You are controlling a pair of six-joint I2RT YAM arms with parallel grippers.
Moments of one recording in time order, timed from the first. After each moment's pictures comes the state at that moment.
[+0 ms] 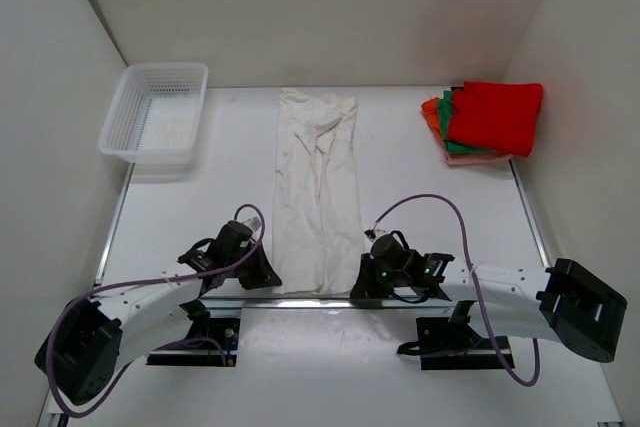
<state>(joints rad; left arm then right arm) -0.62 0.96 0.27 -0.26 0.28 -0.87 1.00 1.12 0.33 -0.09 -0.15 0.93</state>
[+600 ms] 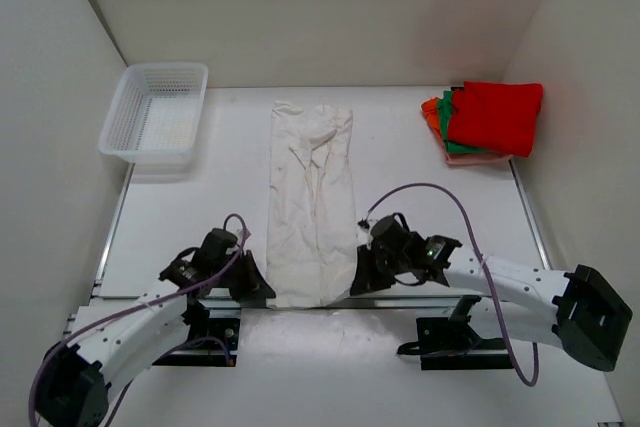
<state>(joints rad) -0.59 0.61 0.19 -0.52 0.40 -0.94 1.01 1.05 0.46 -0.34 -0.26 0.82</state>
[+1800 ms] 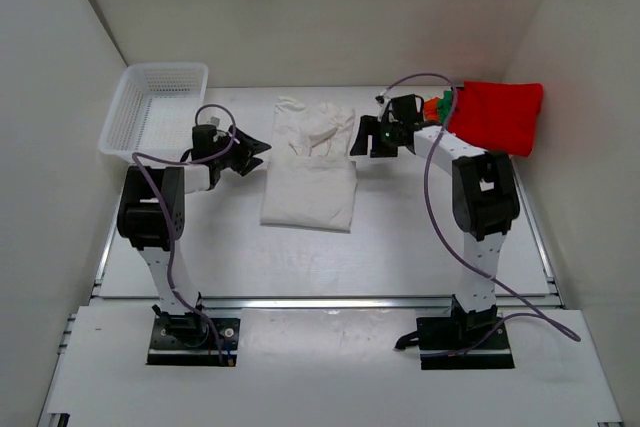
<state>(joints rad) -0.06 1.94 1.03 0.34 0.50 -0.99 0.27 2.08 1.56 -0.31 -0.44 0.26</state>
